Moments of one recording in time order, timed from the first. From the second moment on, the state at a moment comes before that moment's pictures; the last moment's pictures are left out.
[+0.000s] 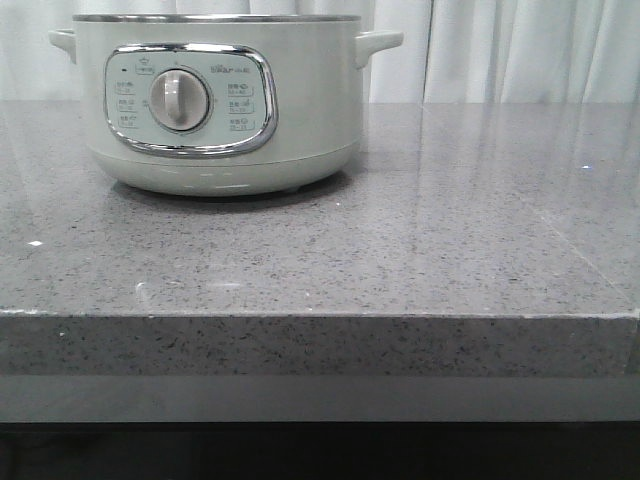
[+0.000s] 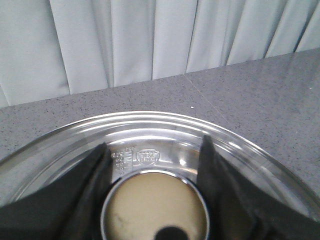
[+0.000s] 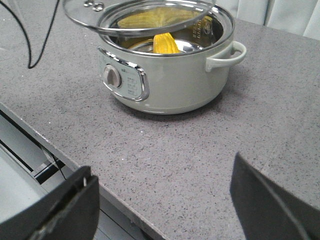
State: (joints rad) left arm -0.46 1.60 -1.45 -0.06 0.21 0.02; right arm 0.56 0.57 -0.77 0.12 0.59 -0.06
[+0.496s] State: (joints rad) left arm -0.46 1.73 -1.50 -0.06 0.18 0.02; right arm 0.56 0.57 -0.77 0.12 0.59 -0.06
